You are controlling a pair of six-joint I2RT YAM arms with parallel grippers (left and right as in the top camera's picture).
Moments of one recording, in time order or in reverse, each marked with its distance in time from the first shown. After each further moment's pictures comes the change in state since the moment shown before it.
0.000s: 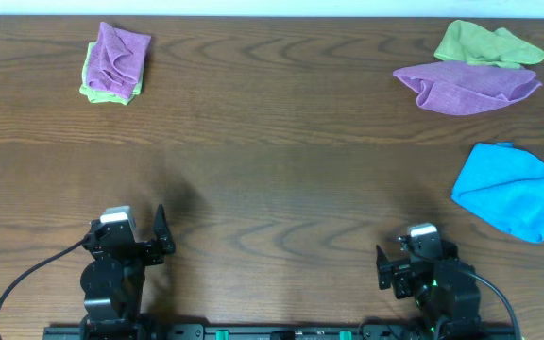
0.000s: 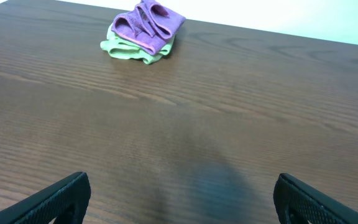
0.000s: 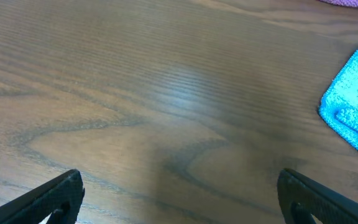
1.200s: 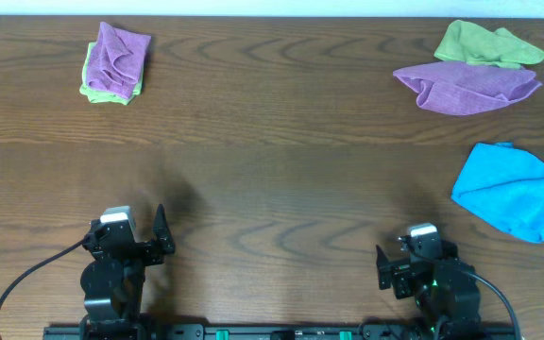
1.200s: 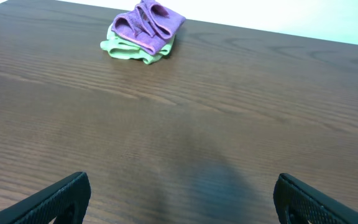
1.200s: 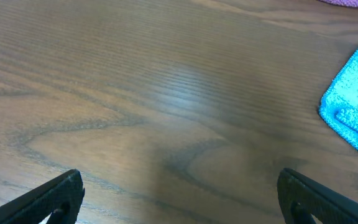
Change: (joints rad) left arm 0.000 0.000 0.000 0.000 0.000 0.000; right arm 0.000 0.000 0.000 0.000 0.000 0.000
